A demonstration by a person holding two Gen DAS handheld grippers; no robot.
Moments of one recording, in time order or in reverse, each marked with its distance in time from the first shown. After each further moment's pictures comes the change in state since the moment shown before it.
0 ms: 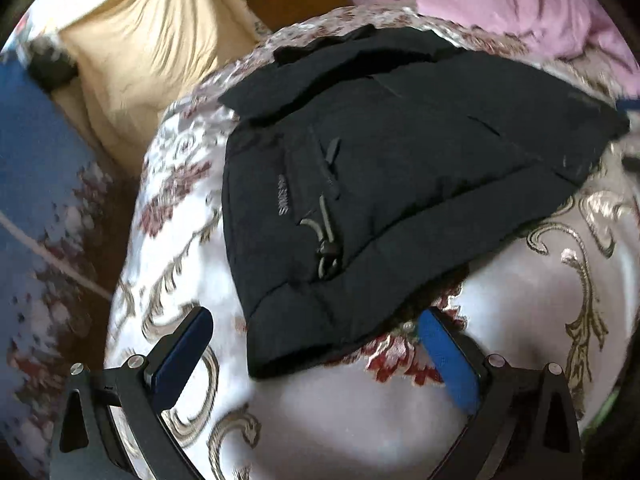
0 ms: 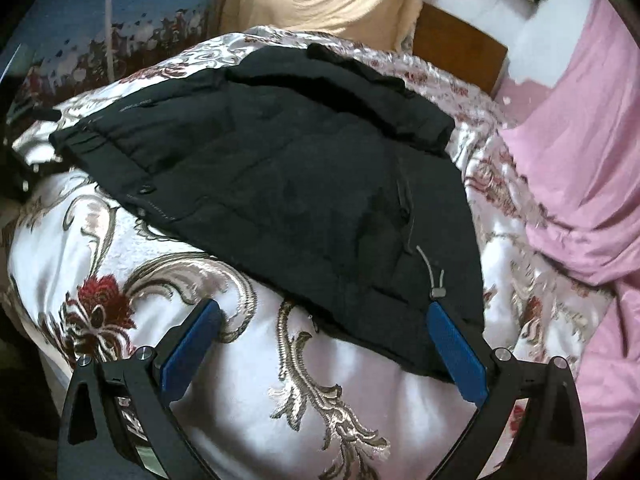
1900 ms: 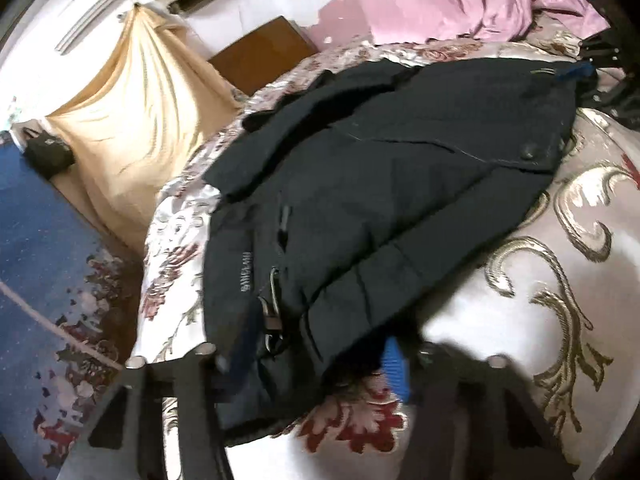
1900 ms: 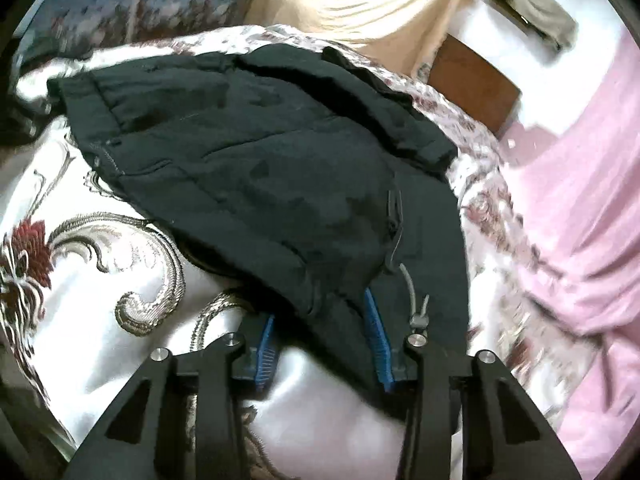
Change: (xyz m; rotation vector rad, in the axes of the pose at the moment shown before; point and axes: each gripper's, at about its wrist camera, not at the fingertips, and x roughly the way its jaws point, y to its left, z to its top) left arm 0.002 -0.037 0.008 0.168 -0.207 0.051; right arm 0.042 -0.011 -0.012 -0.136 -0.084 -0.054
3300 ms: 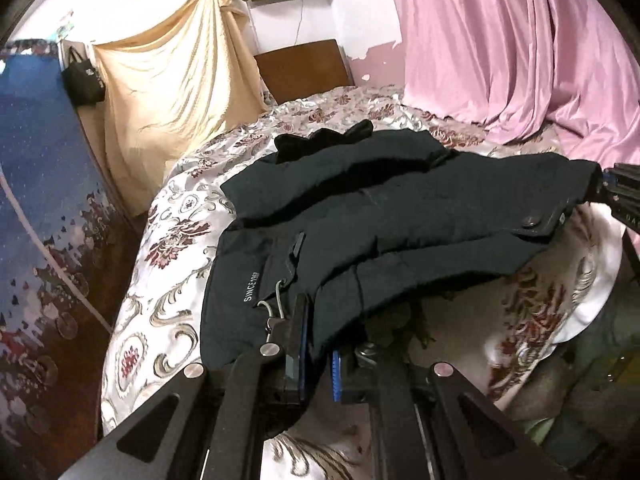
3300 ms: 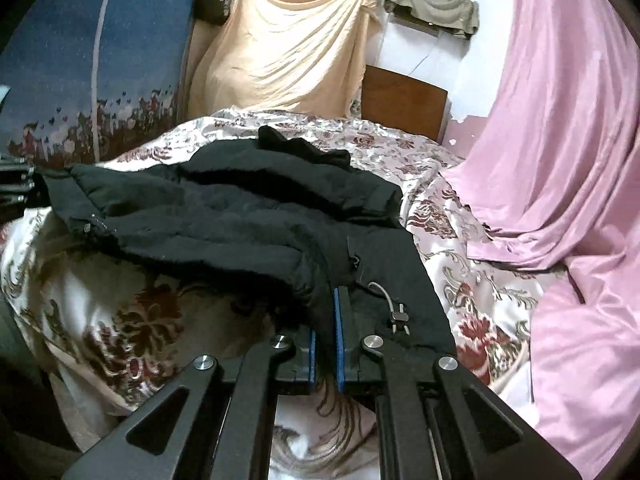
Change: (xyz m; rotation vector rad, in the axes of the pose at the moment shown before) left arm -0.117 0.021 -0.013 -0.339 -0.081 -0.097; right arm -0.147 0.003 -0.035 0.265 -0.207 -0.083
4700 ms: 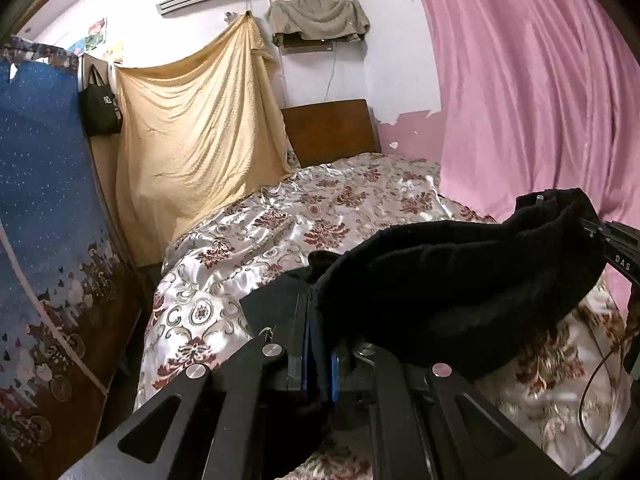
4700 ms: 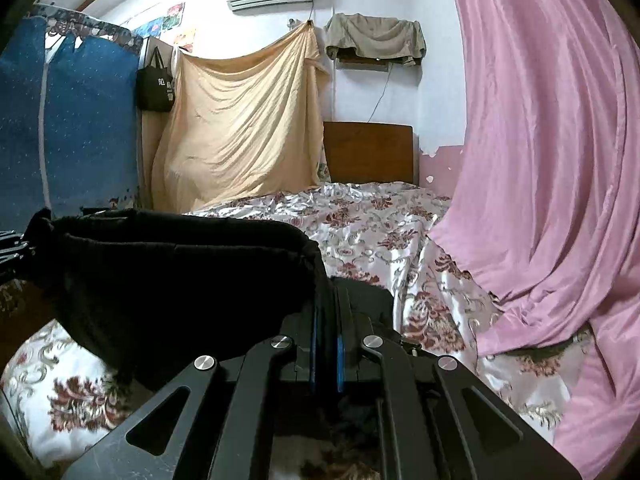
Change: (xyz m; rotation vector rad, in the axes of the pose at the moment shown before) left arm 0.067 0.061 0.179 -0.100 -0.202 0.031; right arm 0.097 -0.047 0.159 0.228 -0.215 -0.037
